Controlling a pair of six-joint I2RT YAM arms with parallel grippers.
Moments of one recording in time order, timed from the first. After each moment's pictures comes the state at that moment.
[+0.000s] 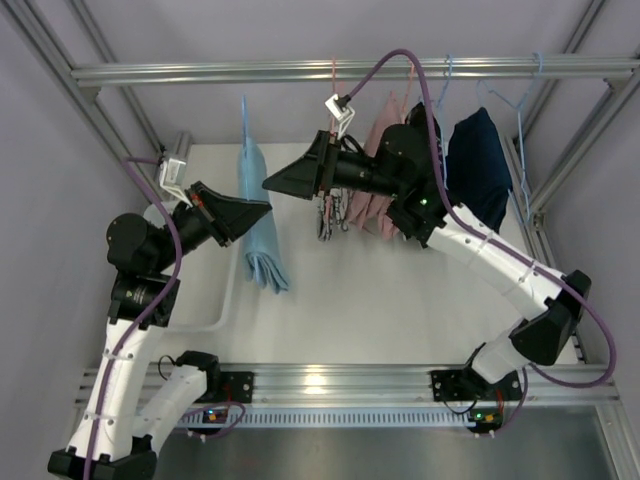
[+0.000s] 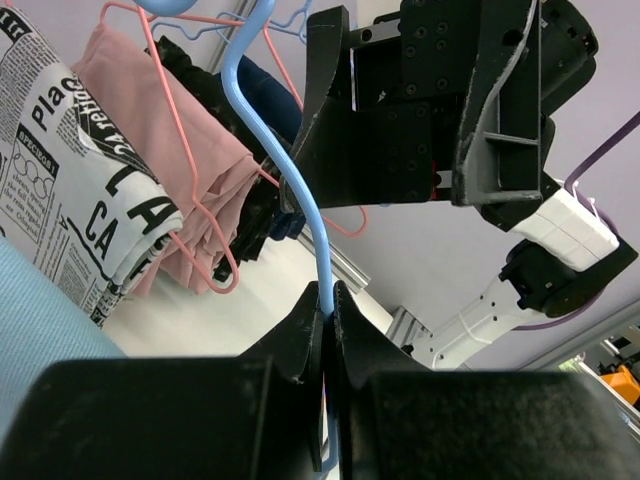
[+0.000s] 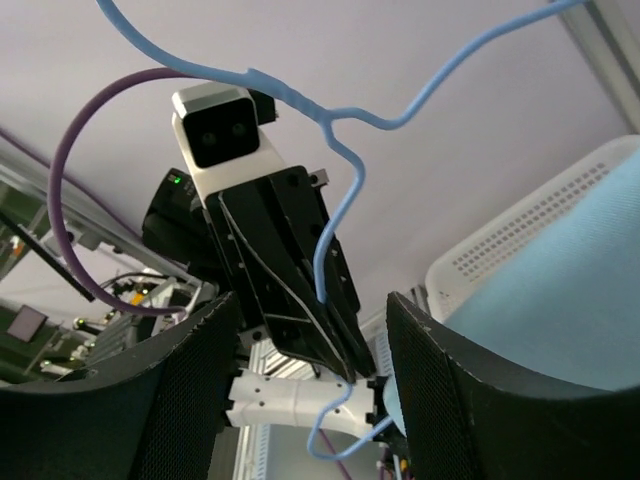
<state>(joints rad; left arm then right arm) -0.19 0.76 1.01 0.03 0.76 -0.79 0.83 1.51 1.61 0.09 -0.57 0.89</state>
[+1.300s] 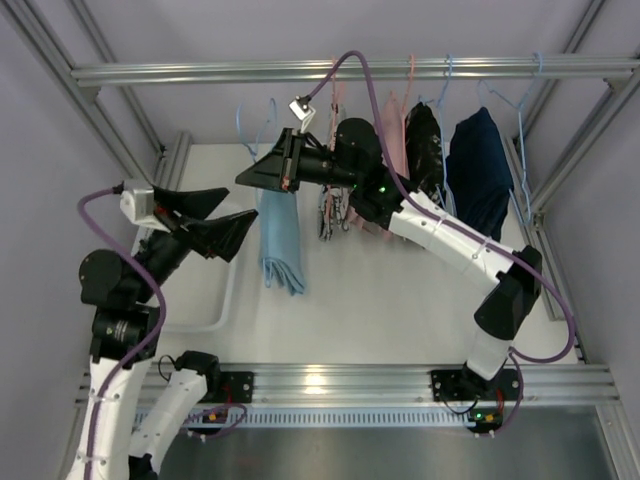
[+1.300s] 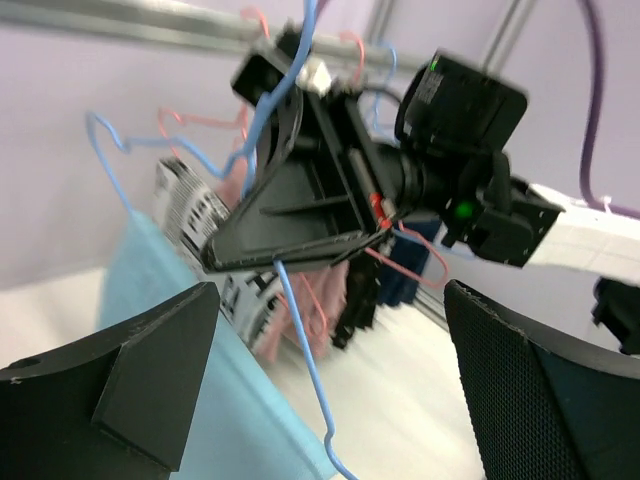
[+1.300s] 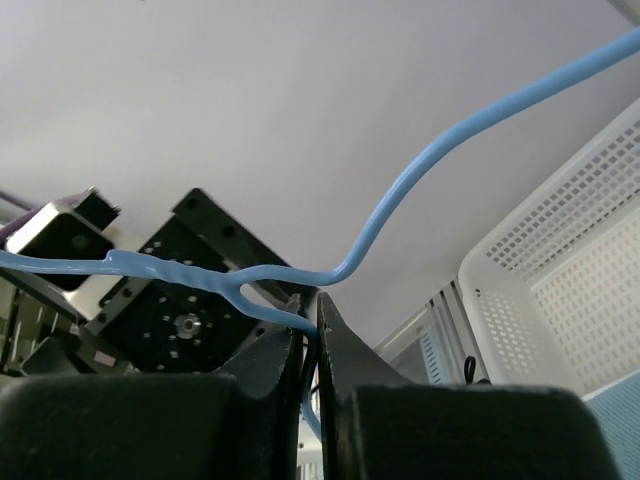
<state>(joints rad) -0.19 0.64 1.02 -0.04 0.56 -0.52 0.87 1.75 1.80 0.09 -0.55 1.07</state>
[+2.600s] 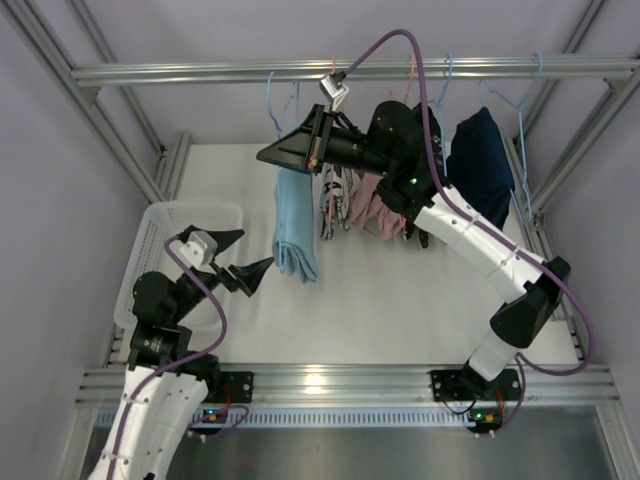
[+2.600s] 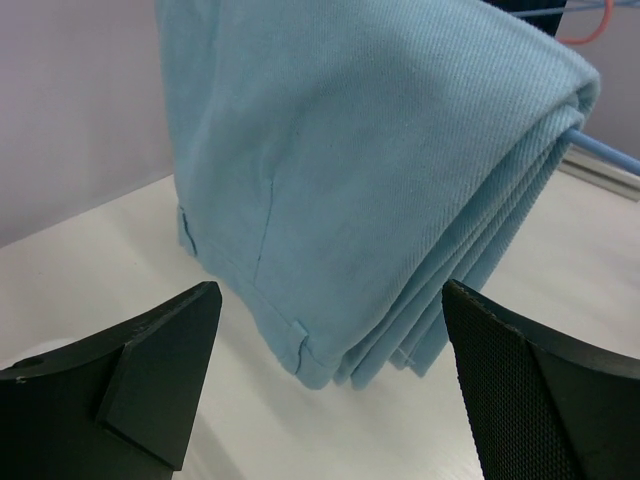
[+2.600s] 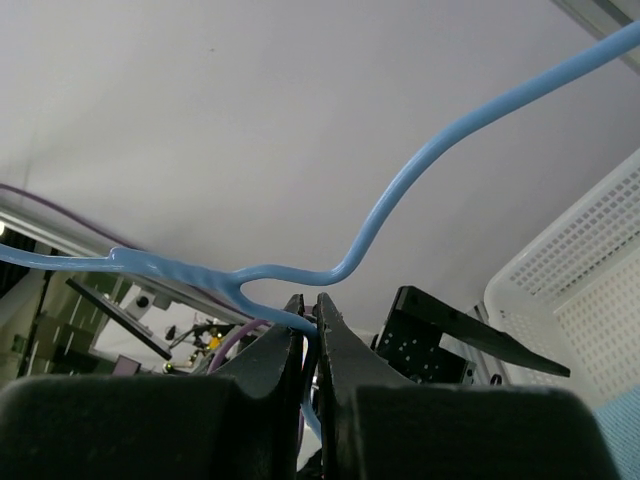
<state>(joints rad) -0.20 0.39 0.55 -0.03 0.58 -0.07 0.79 1.65 1.81 0.06 -0.57 1.14</state>
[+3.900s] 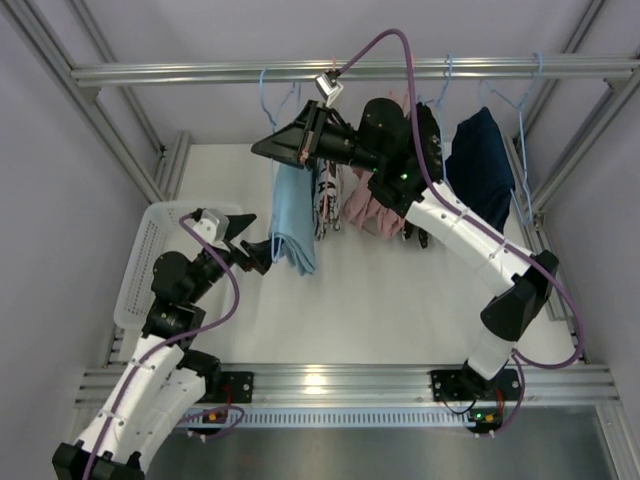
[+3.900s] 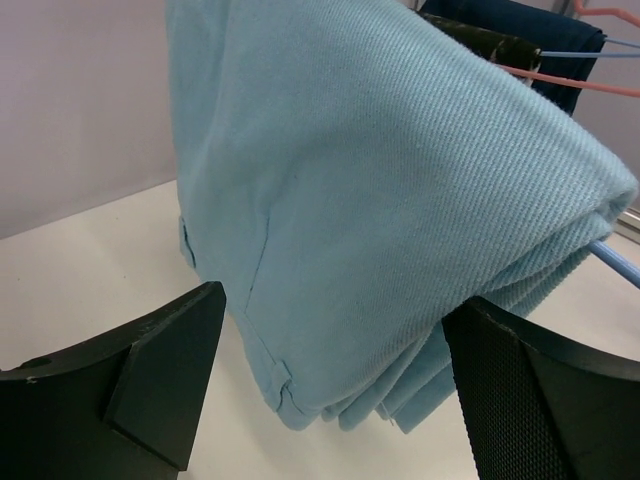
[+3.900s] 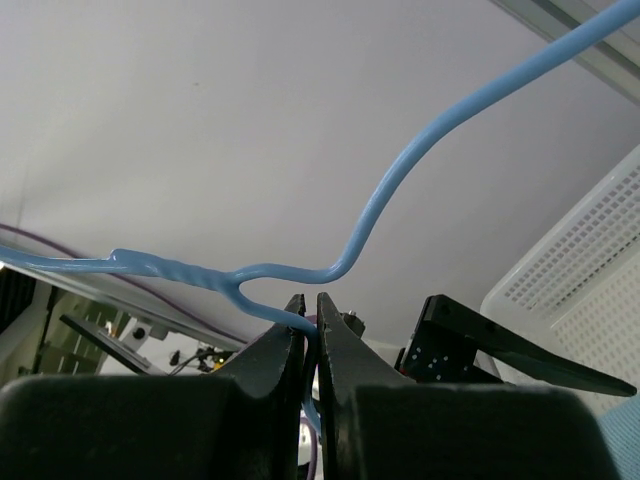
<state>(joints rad) -0.31 0.61 0.53 0.24 0.43 -0.16 0.79 1.71 1.87 0.06 -0.53 1.17</state>
